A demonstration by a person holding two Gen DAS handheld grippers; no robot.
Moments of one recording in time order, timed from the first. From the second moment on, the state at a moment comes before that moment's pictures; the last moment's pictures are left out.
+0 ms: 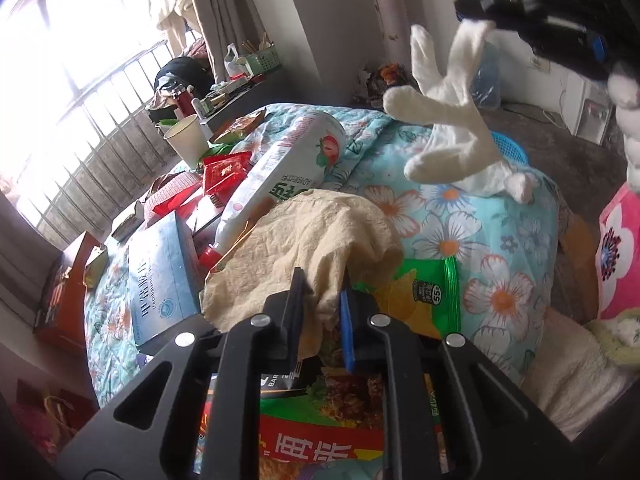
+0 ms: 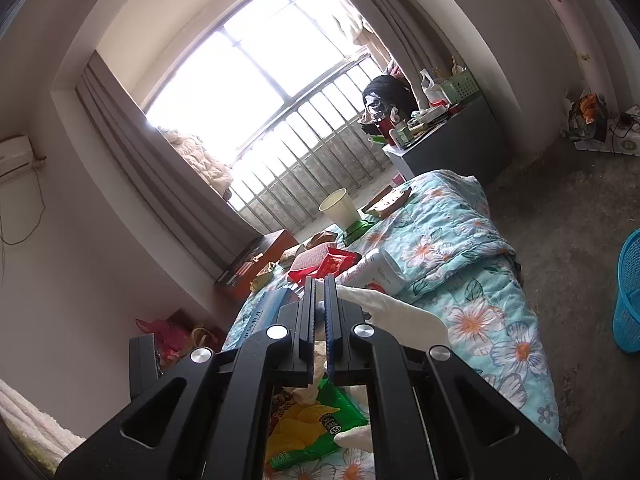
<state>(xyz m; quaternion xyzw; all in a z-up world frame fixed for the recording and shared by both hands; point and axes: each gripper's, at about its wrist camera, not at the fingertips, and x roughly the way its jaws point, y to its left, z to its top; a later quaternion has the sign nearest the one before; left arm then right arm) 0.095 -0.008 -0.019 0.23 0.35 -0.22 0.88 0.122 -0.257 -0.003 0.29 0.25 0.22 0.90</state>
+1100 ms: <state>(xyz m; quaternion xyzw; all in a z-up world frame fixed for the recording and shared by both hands) 0.122 0.050 0.068 -0.08 0.30 -0.31 0.90 0.104 -0.262 0.006 0.30 0.22 0.23 0.90</state>
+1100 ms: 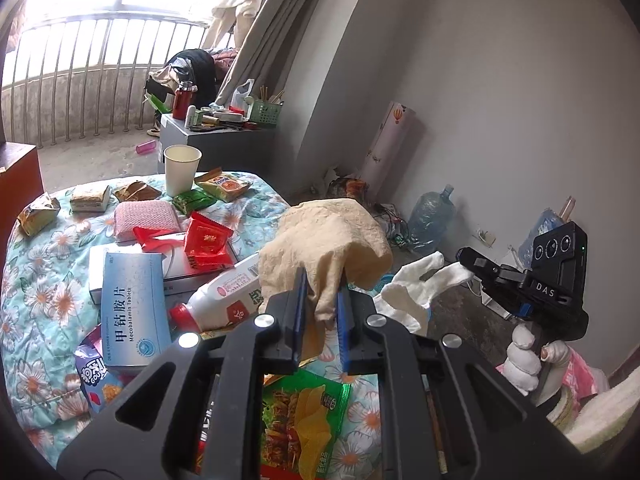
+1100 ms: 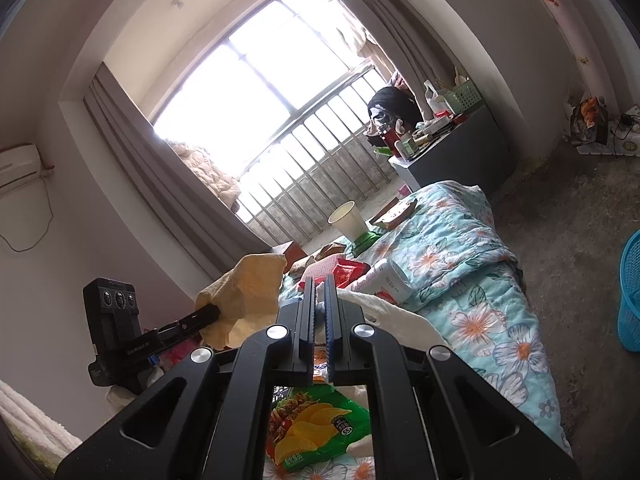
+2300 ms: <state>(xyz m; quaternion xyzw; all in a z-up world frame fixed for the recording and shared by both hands) 0.158 -0.199 0.067 0.04 0.33 -0.48 0.81 0.028 -0.416 0.004 0.36 0.09 0.08 0.93</state>
